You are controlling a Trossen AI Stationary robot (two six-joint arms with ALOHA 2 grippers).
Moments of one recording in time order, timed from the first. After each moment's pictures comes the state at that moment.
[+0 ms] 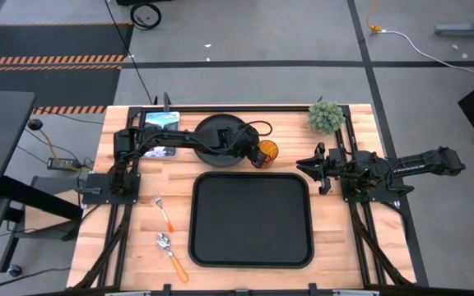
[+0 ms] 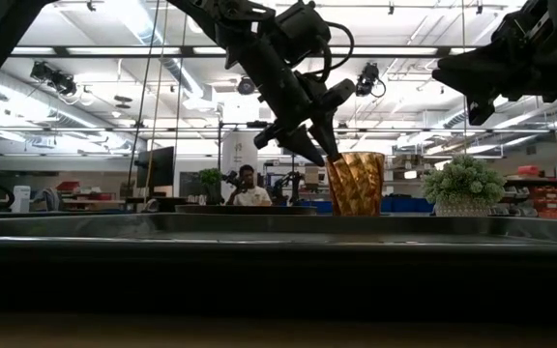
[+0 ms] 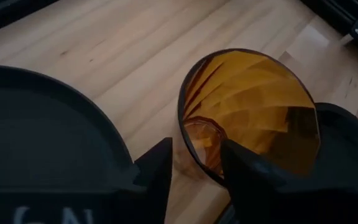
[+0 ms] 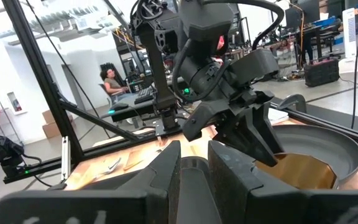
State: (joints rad) left arm 0.17 2.00 1.51 -0.32 -0.22 -0.56; right arm 0.04 0.35 0.01 0.46 0.16 0.23
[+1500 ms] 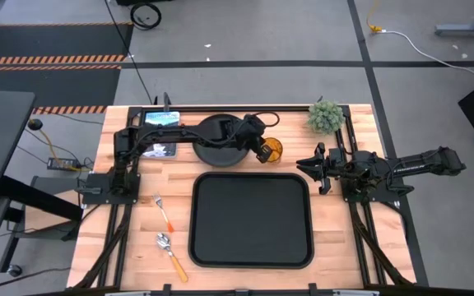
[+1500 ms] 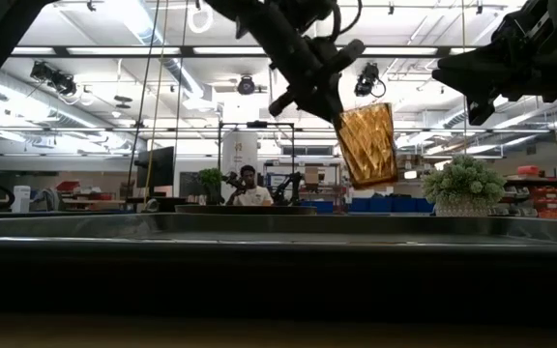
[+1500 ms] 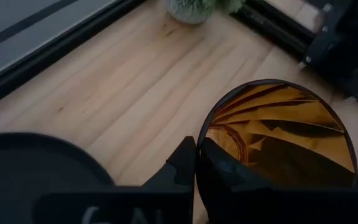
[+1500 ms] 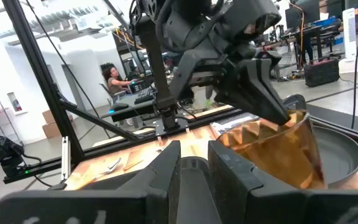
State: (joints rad) left arm 0.17 2.00 1.72 -0.45 -0.22 -0.46; right arm 0.04 0.35 0.01 0.46 0.16 0.23
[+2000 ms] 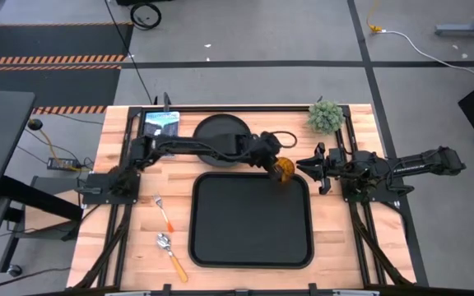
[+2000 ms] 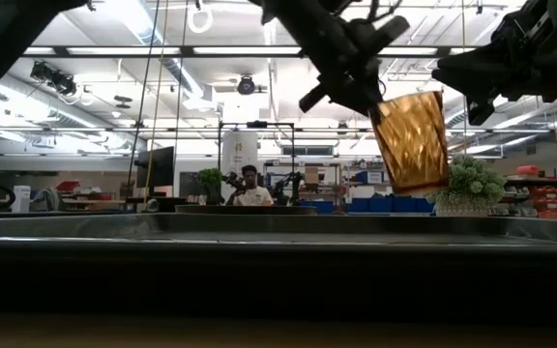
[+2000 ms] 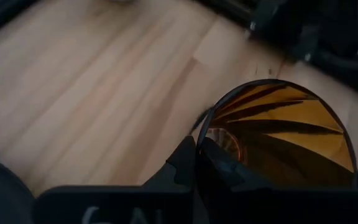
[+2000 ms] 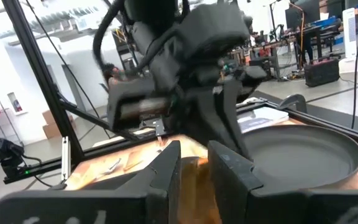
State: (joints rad) left arm 0.06 2.16 1.95 -0.57 -0.18 -0.45; right arm 0.04 0.36 0.01 0.46 0.16 0.23
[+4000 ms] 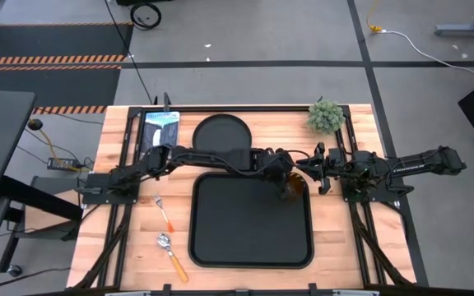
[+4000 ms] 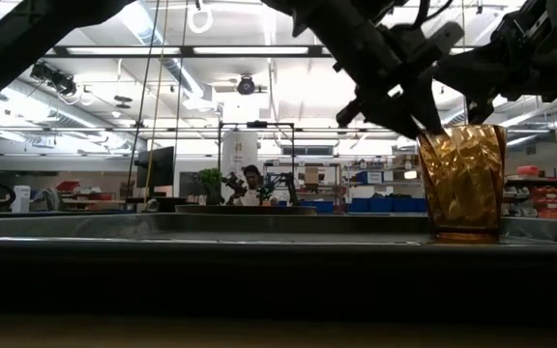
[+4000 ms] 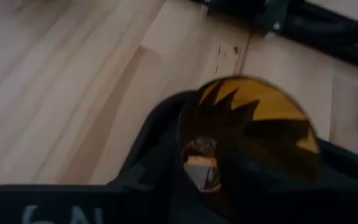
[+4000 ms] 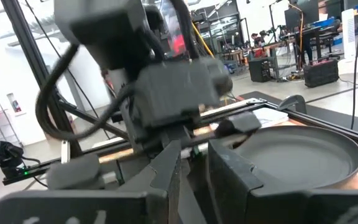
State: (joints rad) left arm -0.01 2.35 2.14 -0.55 -0.16 -0.37; right arm 0.04 0.37 0.01 0.48 0.16 0.23
